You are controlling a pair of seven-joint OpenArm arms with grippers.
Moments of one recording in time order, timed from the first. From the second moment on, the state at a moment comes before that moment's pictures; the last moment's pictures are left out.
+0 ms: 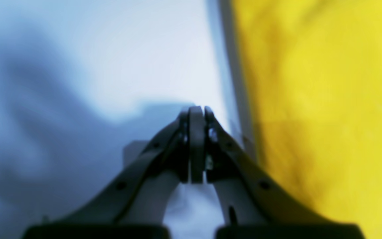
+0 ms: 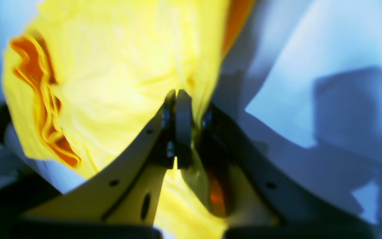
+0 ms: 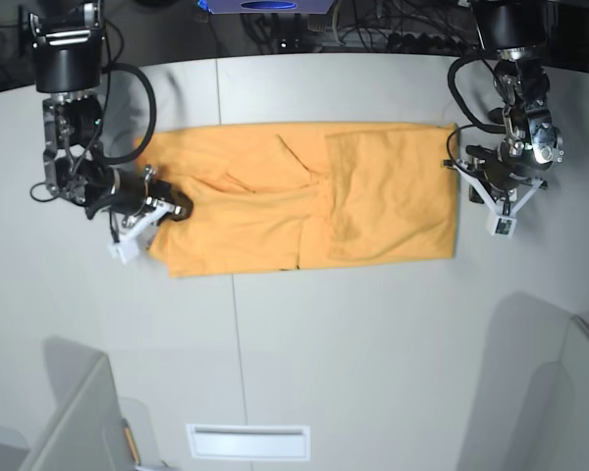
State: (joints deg) left arm 8.1 -16.3 -17.7 87.1 -13.3 -24.0 50.2; right arm 3.9 18.3 -1.7 73.7 53.4 7.7 -58.4
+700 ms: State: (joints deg) left arm 1.4 -16.6 -4.5 83.3 -13.2 -23.7 48.8; right arm 11.8 18.2 -15.5 95.7 54.0 -10.3 -61.9
